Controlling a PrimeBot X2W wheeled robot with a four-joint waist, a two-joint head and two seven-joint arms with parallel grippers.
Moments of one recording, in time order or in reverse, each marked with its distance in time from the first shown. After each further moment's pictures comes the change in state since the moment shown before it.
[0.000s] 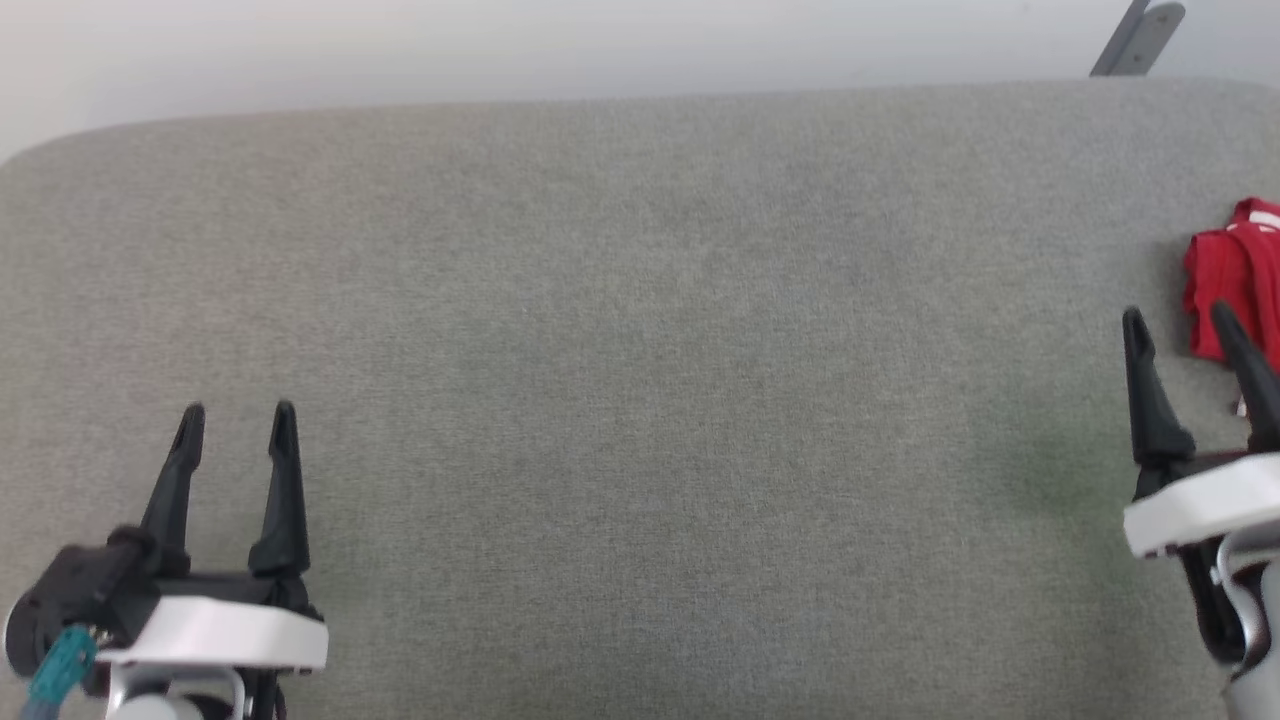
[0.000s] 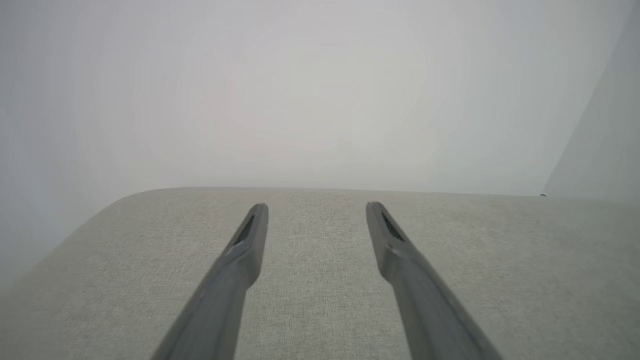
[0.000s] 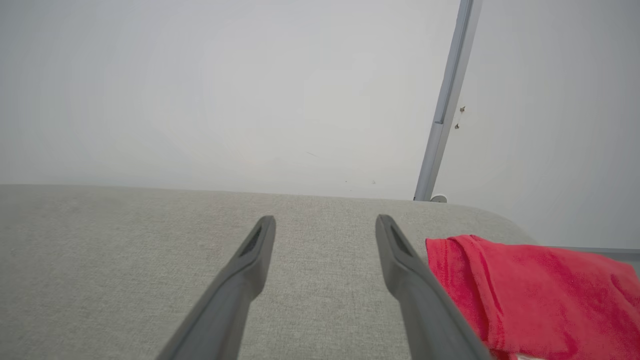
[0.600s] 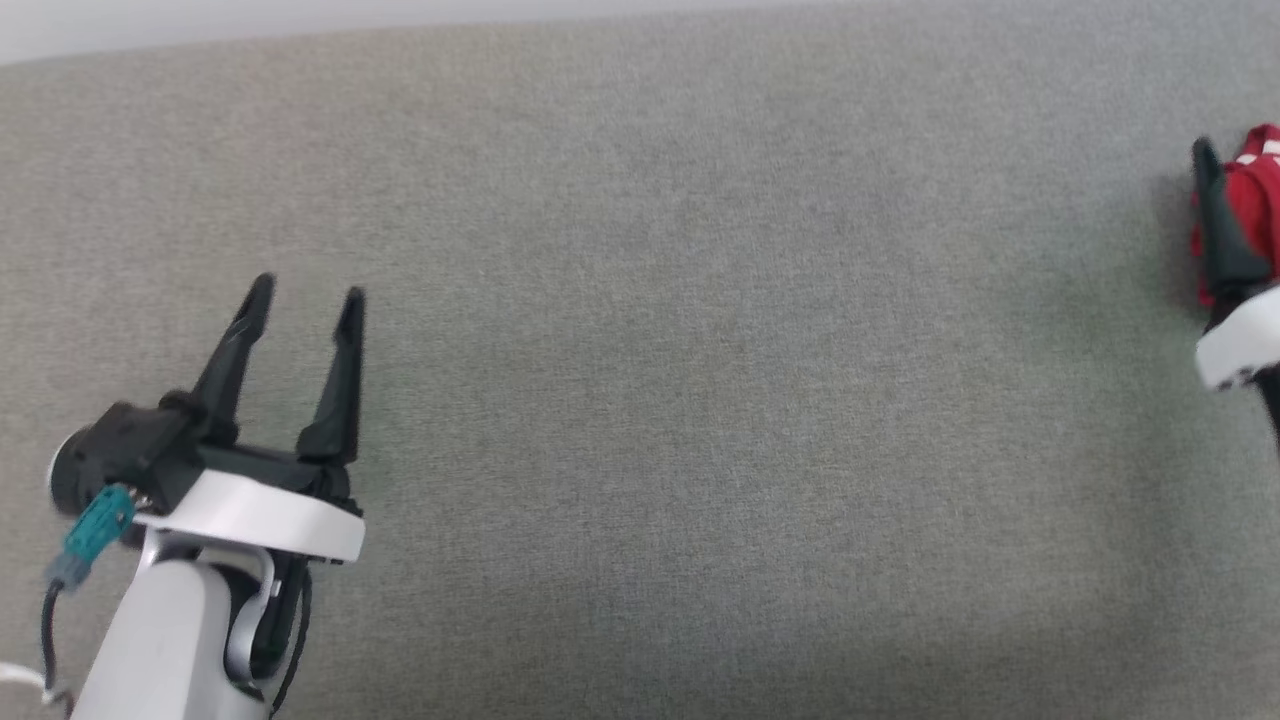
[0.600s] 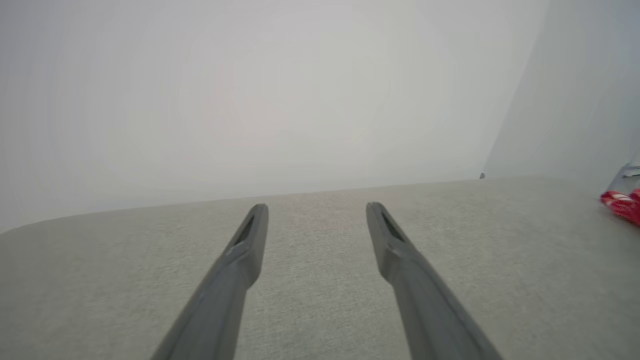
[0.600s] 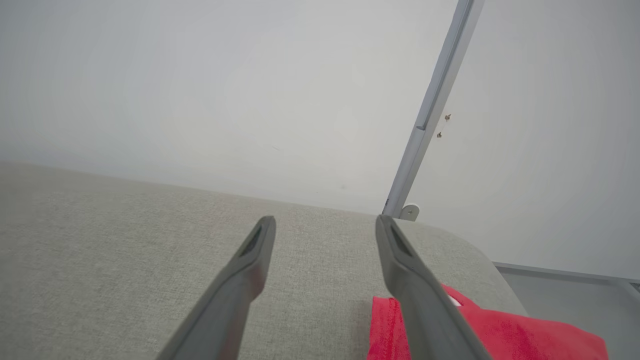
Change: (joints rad) left arm -0.216 0.109 -0.188 0.090 -0.089 0.001 0.000; right arm -0.357 -0.160 0.177 0.280 0.085 0.000 0.000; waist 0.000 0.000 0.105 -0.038
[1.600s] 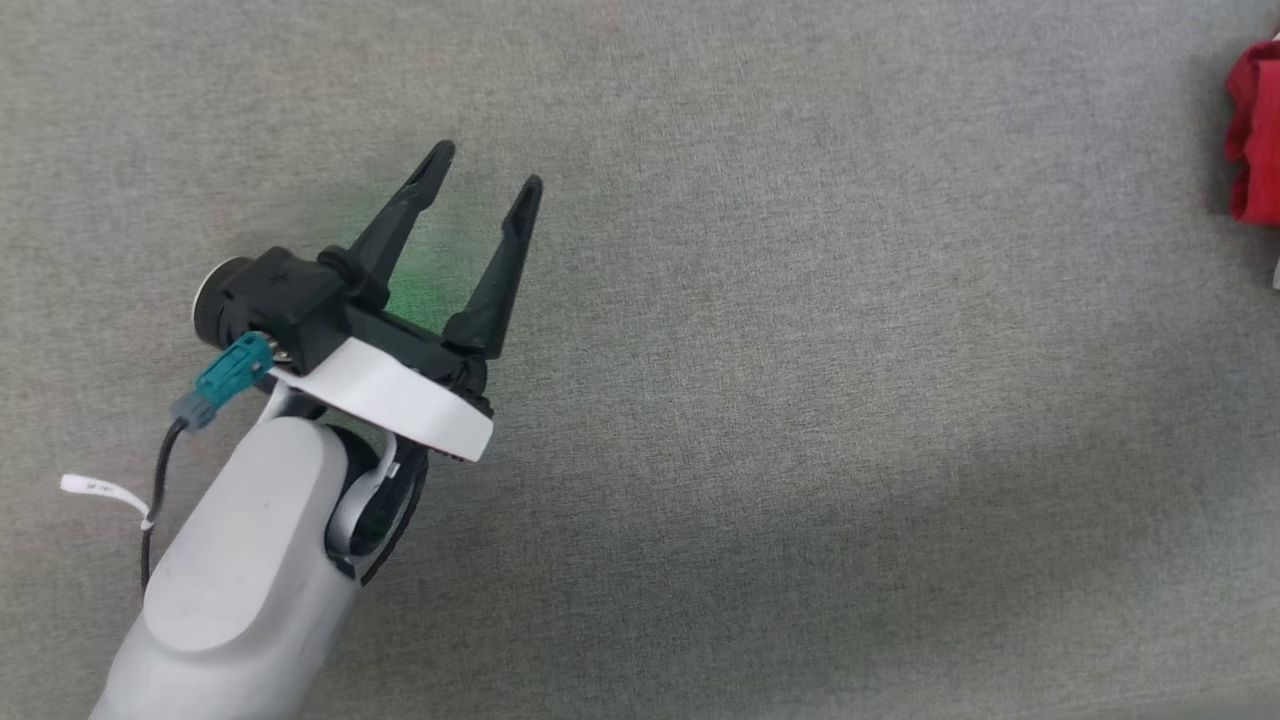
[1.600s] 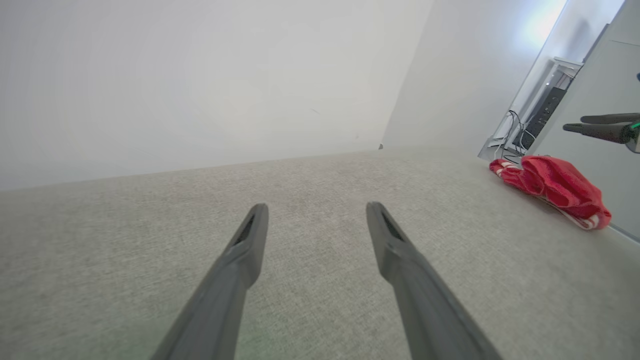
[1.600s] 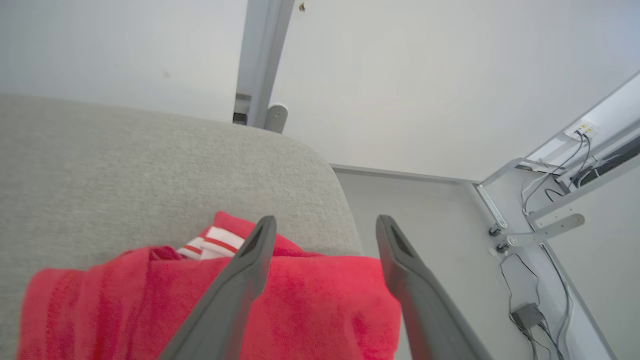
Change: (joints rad) left arm -0.301 0.032 -0.326 0.083 -0.134 0.000 0.000; right arm -0.514 -0.218 0.342 0.580 0.171 0.000 0.078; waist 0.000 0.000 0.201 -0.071
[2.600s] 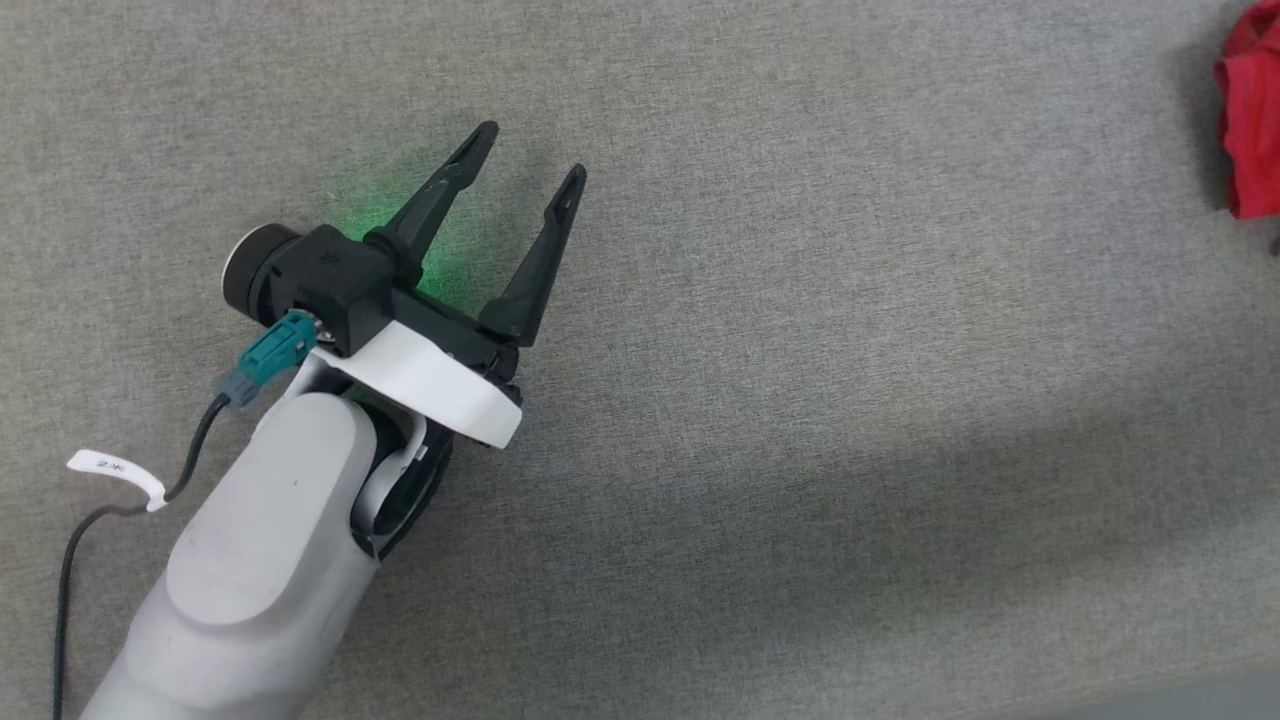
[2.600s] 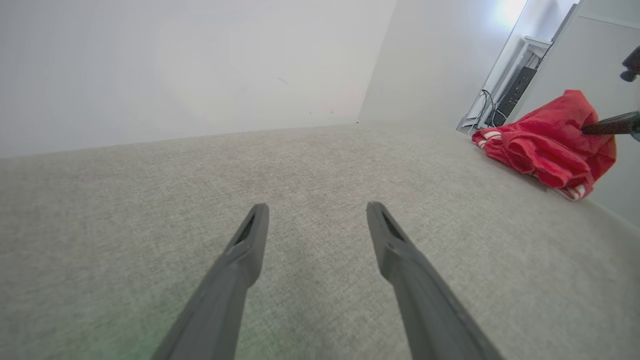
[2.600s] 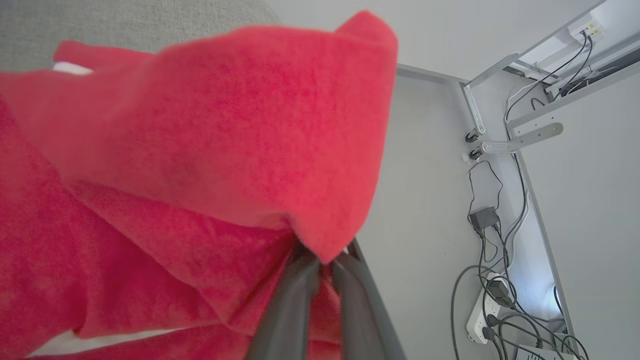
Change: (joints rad) left arm -0.058 0.002 -0.065 0.013 0.021 0.000 0.002; right arm 0.099 -0.132 -0.013 -0.154 0.065 0.000 0.306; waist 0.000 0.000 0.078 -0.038
